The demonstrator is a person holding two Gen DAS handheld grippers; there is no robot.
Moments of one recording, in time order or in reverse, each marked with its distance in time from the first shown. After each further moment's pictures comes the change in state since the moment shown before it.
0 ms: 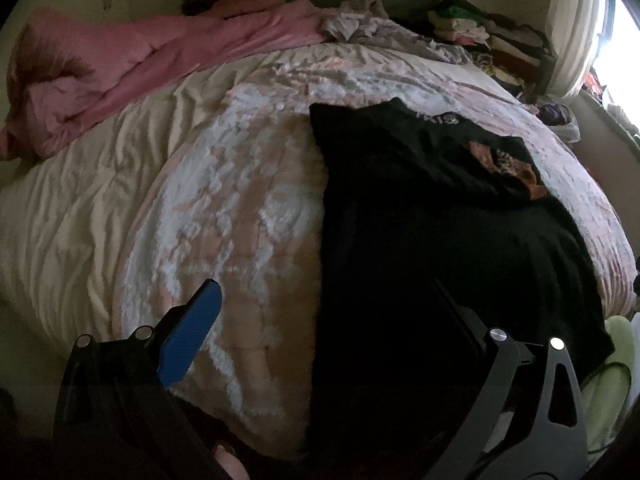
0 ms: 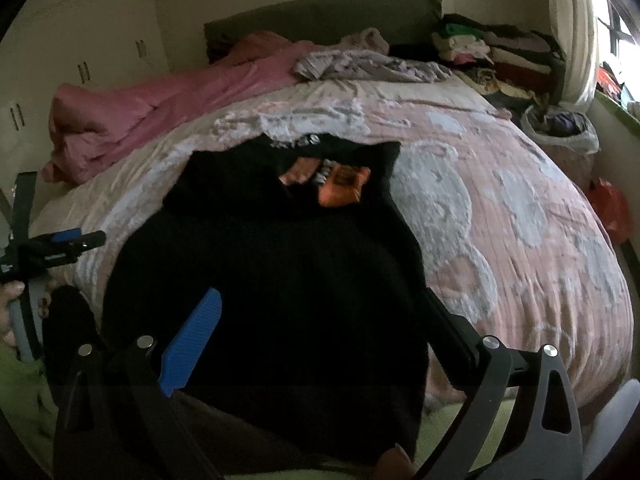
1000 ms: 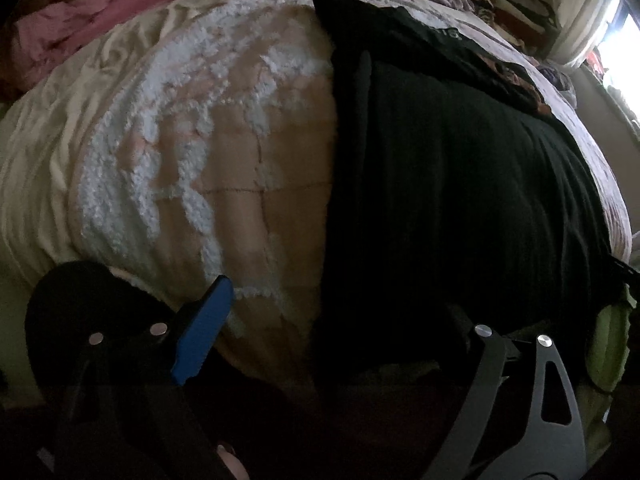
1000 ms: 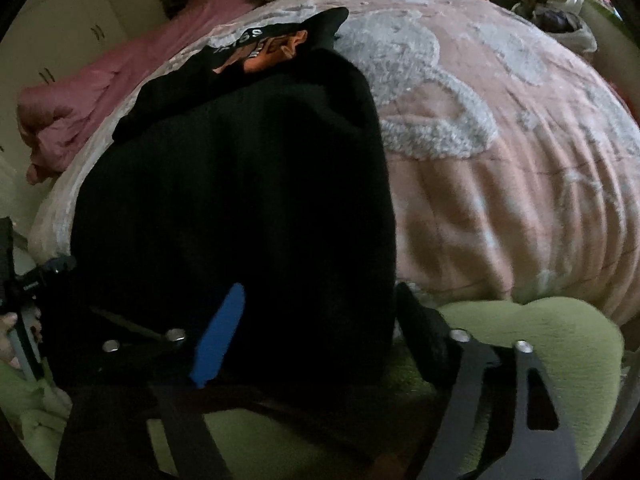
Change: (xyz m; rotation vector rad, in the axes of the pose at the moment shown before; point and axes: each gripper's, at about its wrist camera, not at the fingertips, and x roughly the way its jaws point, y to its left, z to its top) left arm 0.026 0.016 -0.080 -0.027 0.220 -0.082; right arm 0.057 -0.056 -0.068 0.163 0.266 0.076
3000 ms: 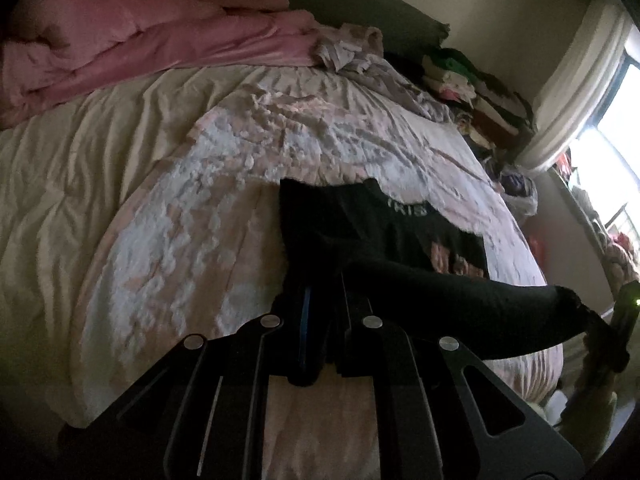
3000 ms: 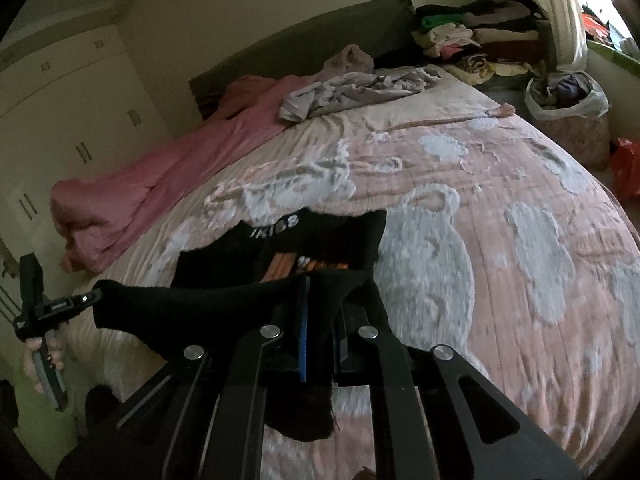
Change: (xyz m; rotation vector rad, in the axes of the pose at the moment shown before) left arm -0.051 0.006 0.183 -0.157 -0.264 -0.185; right arm -0.060 0.006 0.182 0.017 -0.369 0.109
